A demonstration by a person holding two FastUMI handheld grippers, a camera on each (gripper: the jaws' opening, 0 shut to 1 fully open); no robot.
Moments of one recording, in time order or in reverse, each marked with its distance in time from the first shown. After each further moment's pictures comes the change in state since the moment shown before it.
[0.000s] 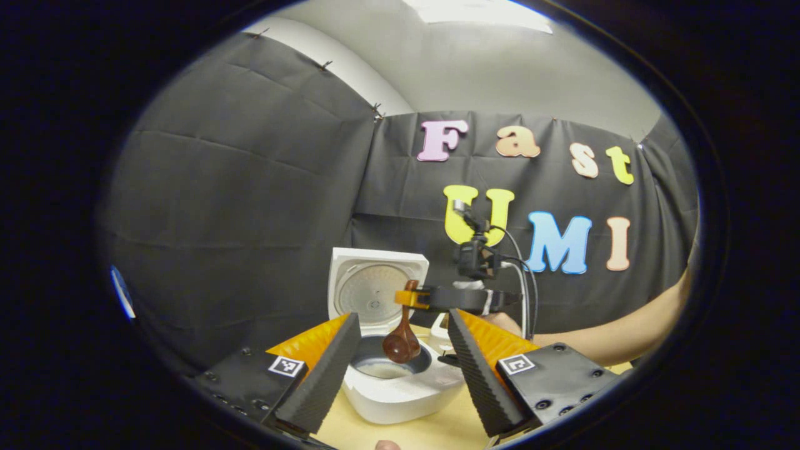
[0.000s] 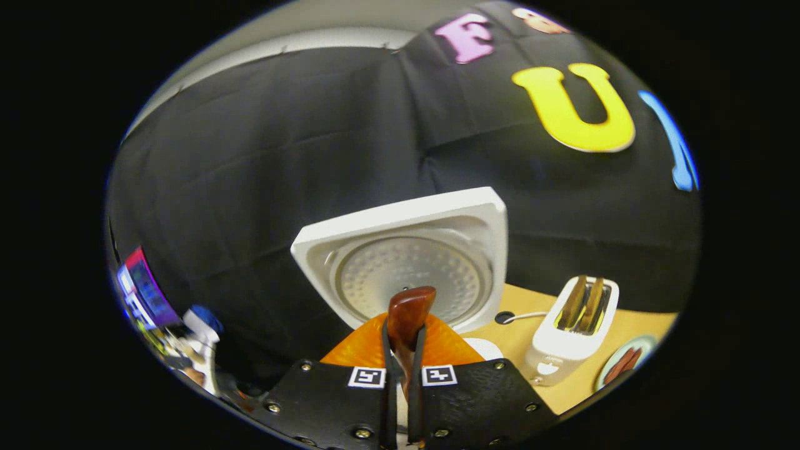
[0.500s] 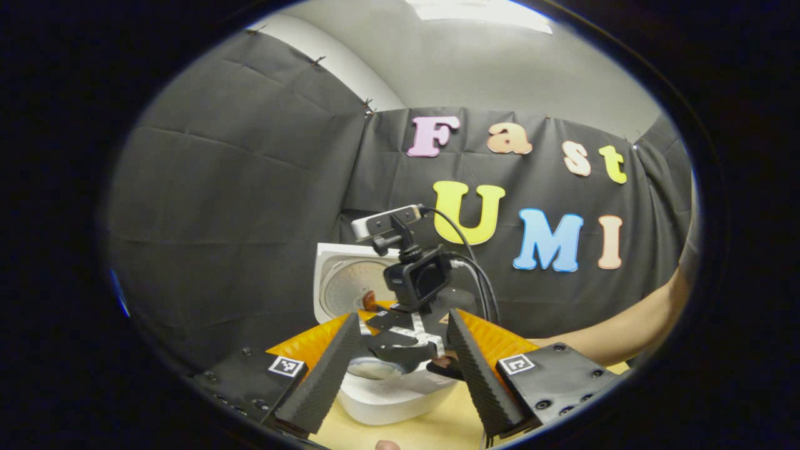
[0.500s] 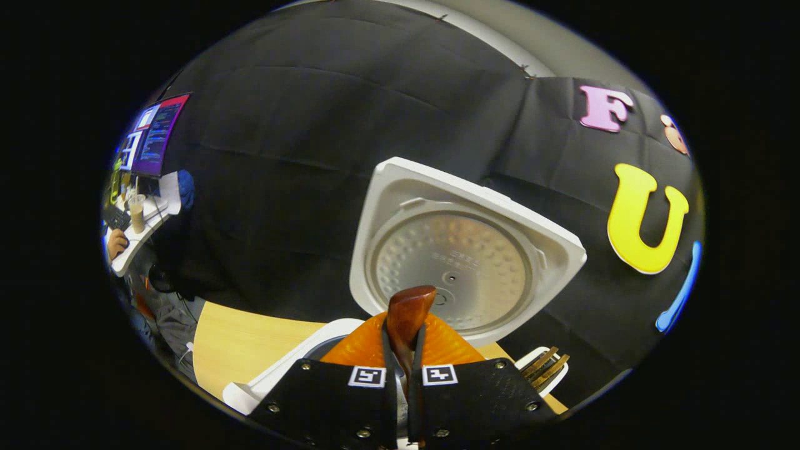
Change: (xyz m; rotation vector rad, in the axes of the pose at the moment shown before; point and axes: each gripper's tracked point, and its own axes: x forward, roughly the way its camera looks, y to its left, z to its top) left arm 0.010 -0.012 -0.009 -0.004 0.020 -0.042; right arm 0.032 0.040 -0.069 -0.757 0.068 0.036
